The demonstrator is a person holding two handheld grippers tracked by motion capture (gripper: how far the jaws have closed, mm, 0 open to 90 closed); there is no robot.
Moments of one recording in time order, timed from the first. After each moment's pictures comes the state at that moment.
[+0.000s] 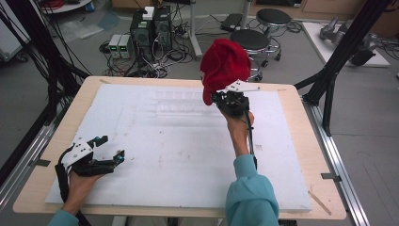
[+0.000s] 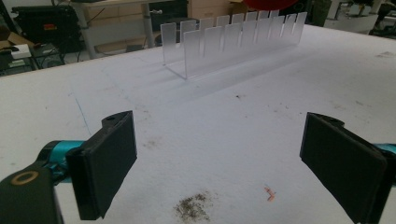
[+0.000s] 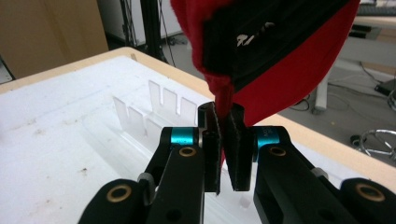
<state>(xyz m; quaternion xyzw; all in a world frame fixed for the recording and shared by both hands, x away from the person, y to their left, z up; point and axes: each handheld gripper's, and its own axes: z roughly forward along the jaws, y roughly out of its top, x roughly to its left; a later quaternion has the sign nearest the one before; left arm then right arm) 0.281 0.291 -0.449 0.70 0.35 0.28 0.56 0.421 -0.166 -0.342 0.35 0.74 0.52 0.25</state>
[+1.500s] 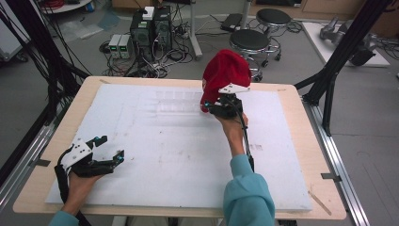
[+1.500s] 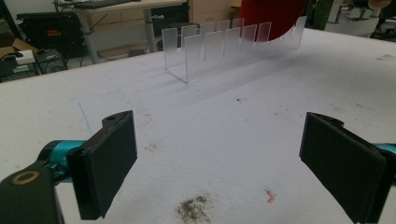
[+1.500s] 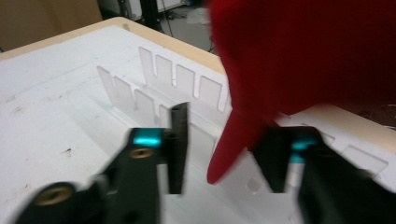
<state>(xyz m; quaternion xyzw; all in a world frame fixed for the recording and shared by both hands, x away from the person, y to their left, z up) 0.278 0.291 -0.449 0.70 0.35 0.29 0.56 0.438 -0.155 -0.369 0.37 0.76 0.48 0.22</state>
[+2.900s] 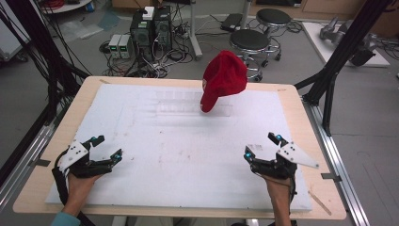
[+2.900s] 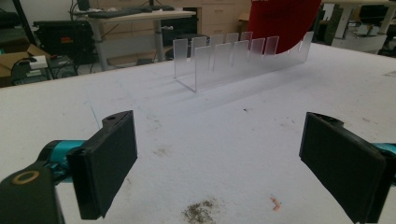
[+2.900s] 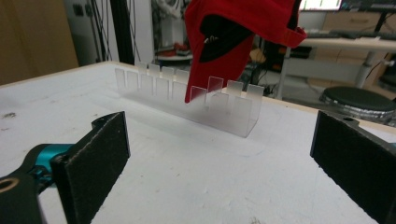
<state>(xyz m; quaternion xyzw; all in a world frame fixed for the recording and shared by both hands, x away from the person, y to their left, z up) 0.274 0.295 -0.450 0.67 0.36 0.31 0.58 0.256 -0.274 -0.403 0.37 0.65 0.57 0.33</state>
